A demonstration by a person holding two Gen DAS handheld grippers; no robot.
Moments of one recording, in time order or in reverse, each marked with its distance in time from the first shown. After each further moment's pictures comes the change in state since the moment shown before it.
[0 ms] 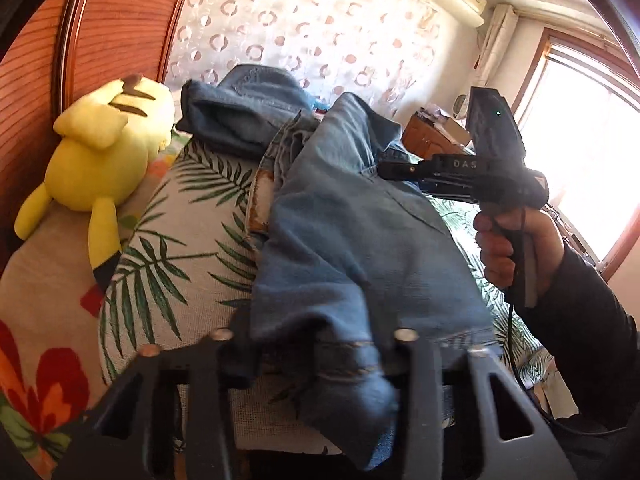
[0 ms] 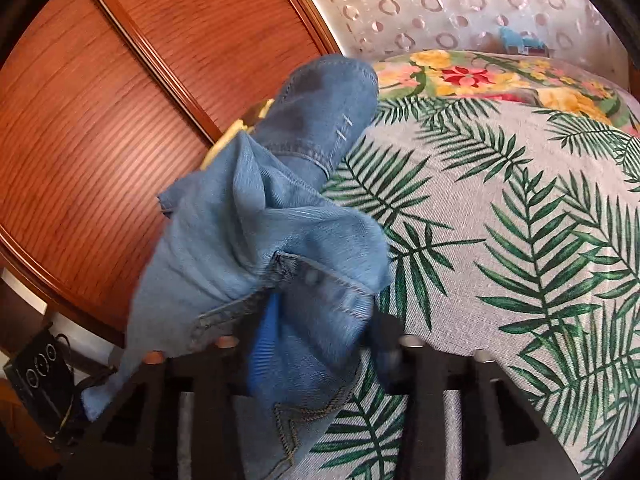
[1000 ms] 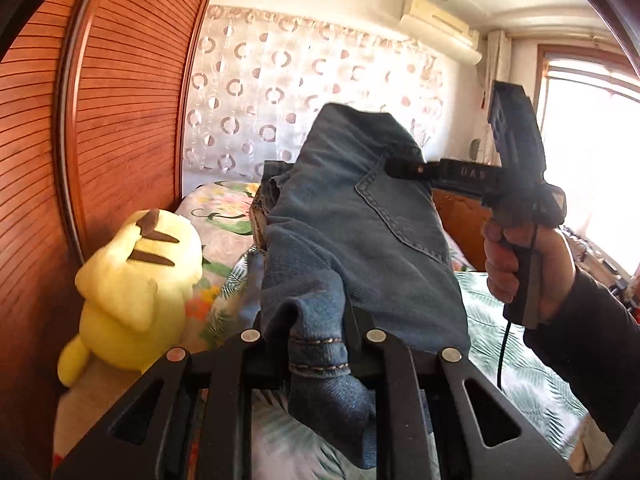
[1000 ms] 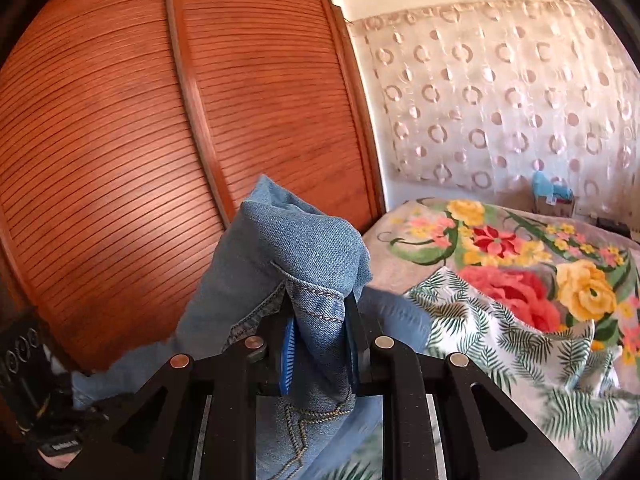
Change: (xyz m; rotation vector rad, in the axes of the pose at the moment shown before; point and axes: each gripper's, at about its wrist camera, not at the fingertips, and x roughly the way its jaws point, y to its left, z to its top) left arm 0.016 0.046 0.182 0.123 -0.226 0.116; right arm -0.022 0.051 0.131 -0.279 -0.332 -0.022
